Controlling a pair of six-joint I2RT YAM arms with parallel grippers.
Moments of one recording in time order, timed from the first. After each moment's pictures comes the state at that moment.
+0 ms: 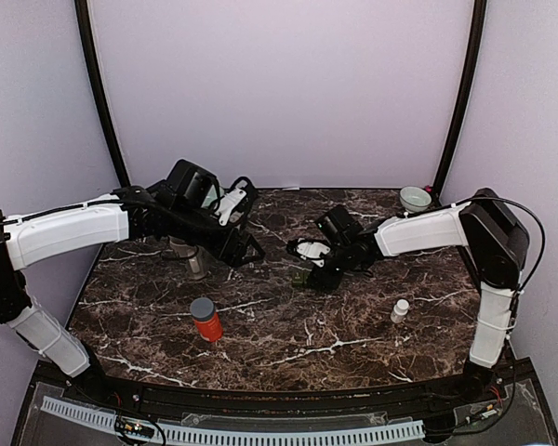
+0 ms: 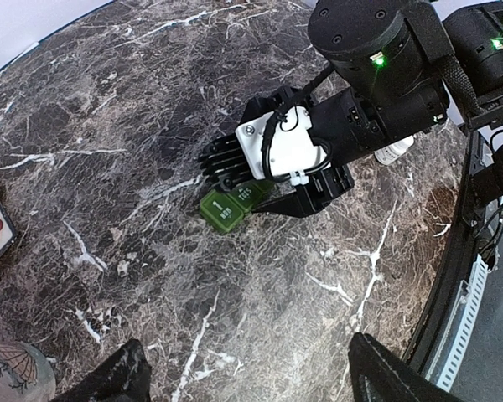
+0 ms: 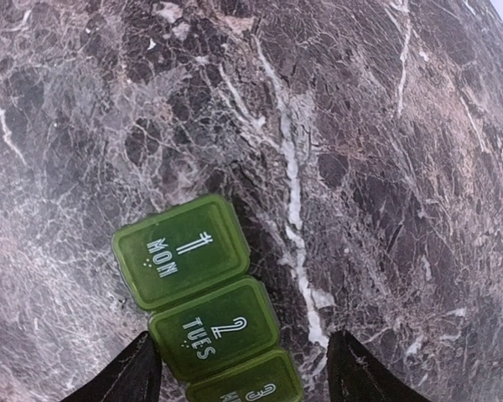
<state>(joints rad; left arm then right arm) -0.76 1.51 1.24 -0.50 0.27 -0.08 0.76 1.92 1.20 -0.29 -0.03 -0.44</state>
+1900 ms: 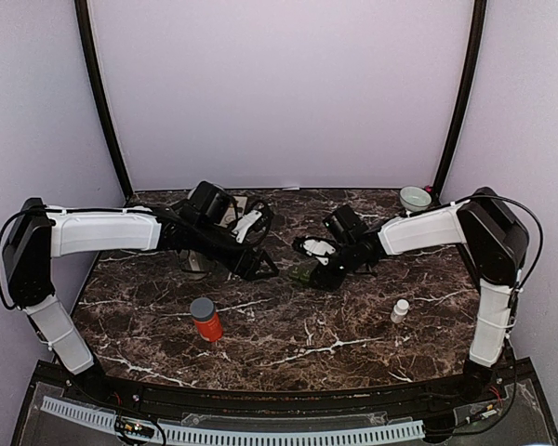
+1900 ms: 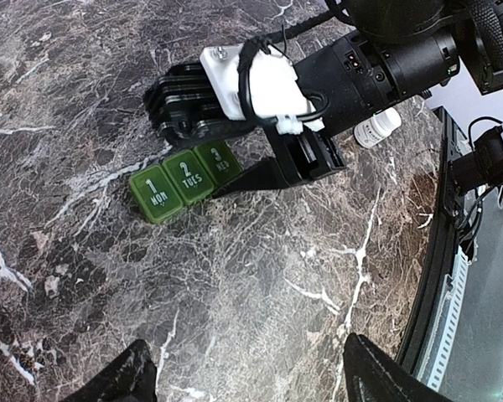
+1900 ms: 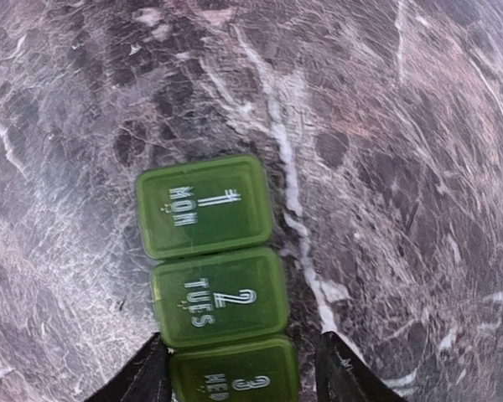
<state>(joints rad) -0.74 1.68 1.18 -0.31 0.46 -0.12 0.71 1.93 1.18 -0.26 -0.14 -0.34</state>
